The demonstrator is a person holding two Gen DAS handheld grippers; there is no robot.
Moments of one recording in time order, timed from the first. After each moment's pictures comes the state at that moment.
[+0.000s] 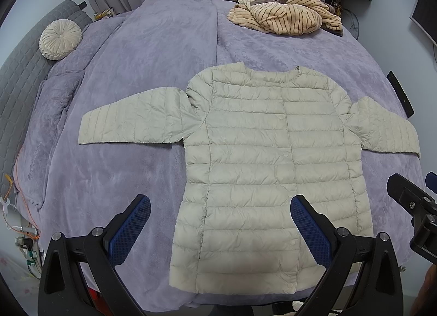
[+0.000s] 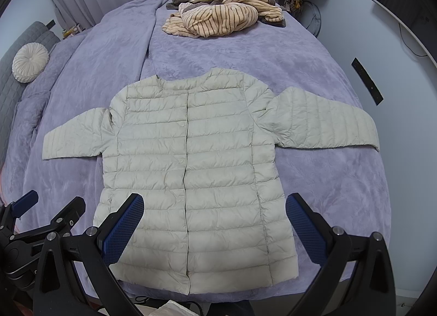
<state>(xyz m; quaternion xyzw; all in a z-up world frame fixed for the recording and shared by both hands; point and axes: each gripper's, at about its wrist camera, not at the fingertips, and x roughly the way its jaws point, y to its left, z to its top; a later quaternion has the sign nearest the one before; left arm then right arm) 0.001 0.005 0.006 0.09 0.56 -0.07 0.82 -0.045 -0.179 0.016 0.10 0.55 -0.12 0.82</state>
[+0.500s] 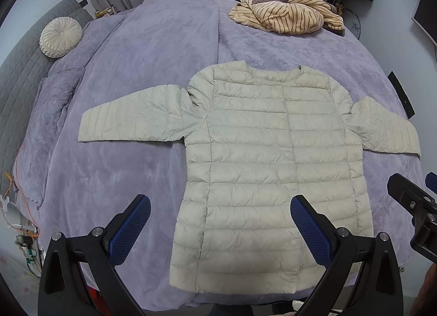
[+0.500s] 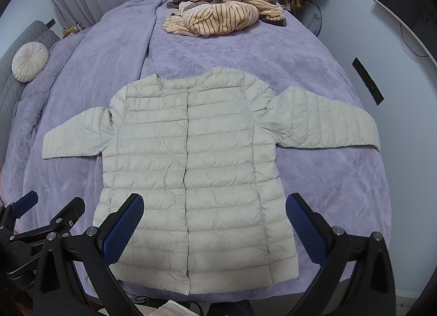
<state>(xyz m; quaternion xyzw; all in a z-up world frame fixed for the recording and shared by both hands) 0.000 0.009 0.003 0.09 0.56 -0.07 0.82 -0.045 -0.178 0.015 0.10 0.55 -0.11 0.82</state>
